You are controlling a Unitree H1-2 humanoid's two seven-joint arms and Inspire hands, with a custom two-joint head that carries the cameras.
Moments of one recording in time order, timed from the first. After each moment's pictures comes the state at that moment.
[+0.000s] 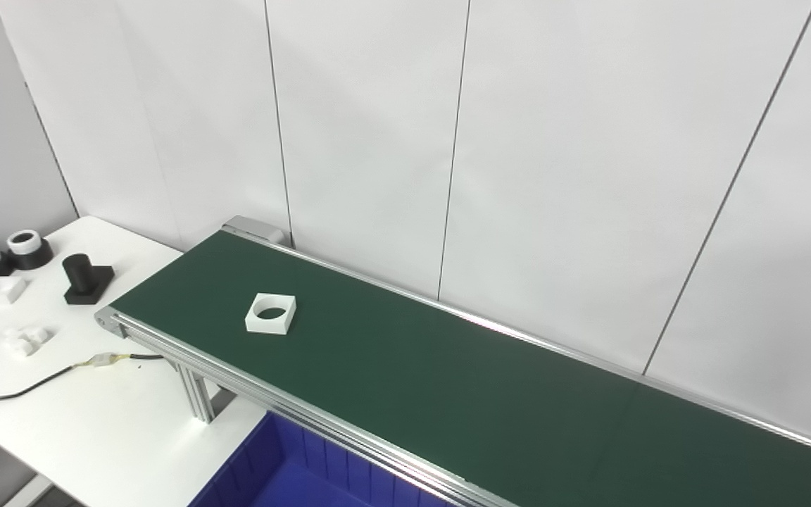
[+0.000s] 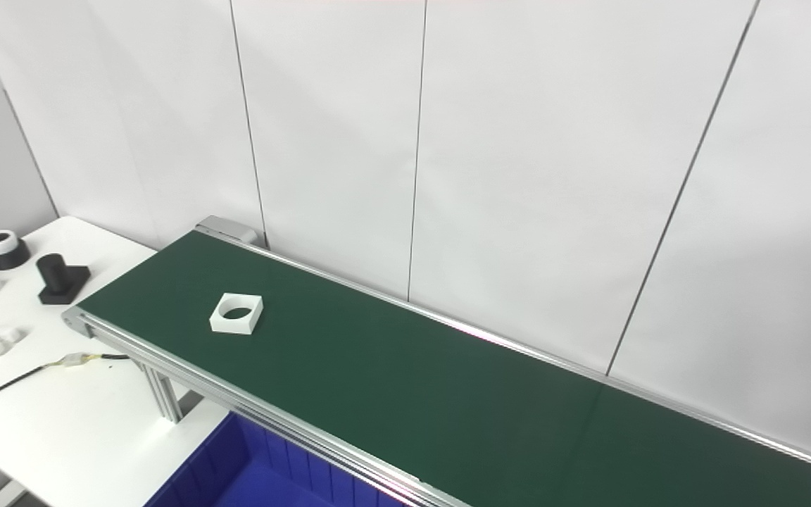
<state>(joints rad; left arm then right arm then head) 0.09 -0.09 -0.32 0.40 0.07 -0.43 0.23 0.12 -0.19 0.44 0.36 -0.15 -0.42 -0.47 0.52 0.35</state>
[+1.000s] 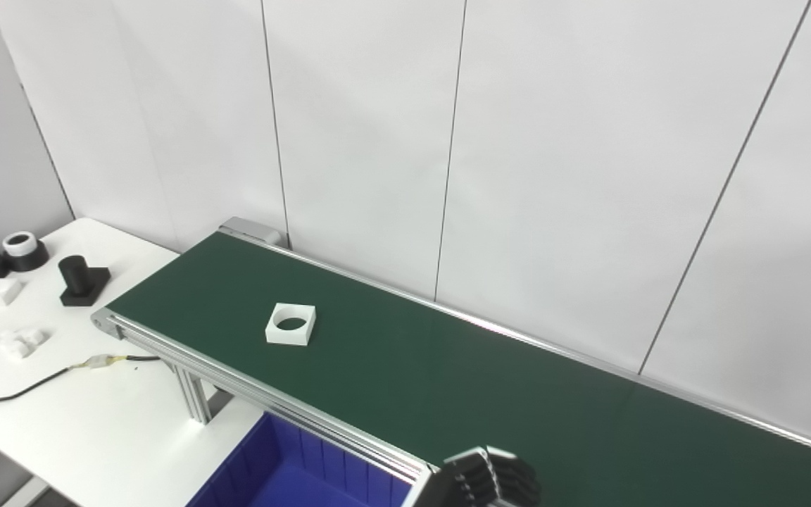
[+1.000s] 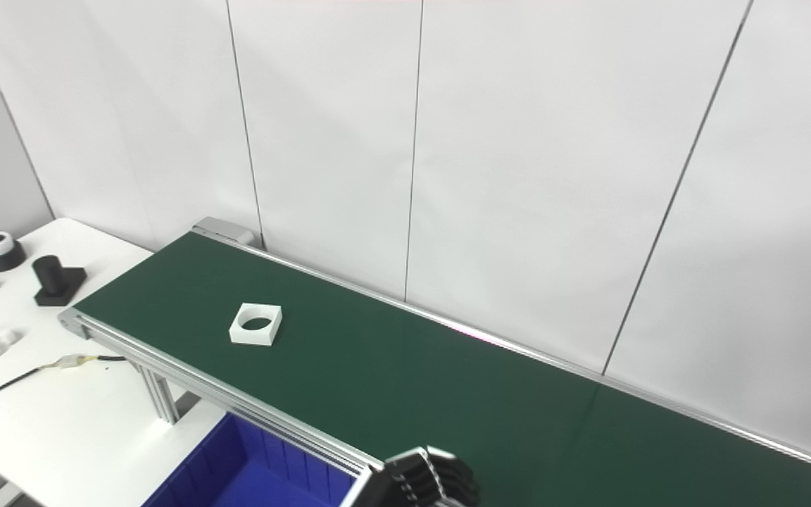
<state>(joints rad) 0.14 -0.13 -0.13 0.01 -0.14 -0.44 -0.13 0.13 -0.18 0.43 0.34 -0.19 -0.42 -0.46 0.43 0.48</state>
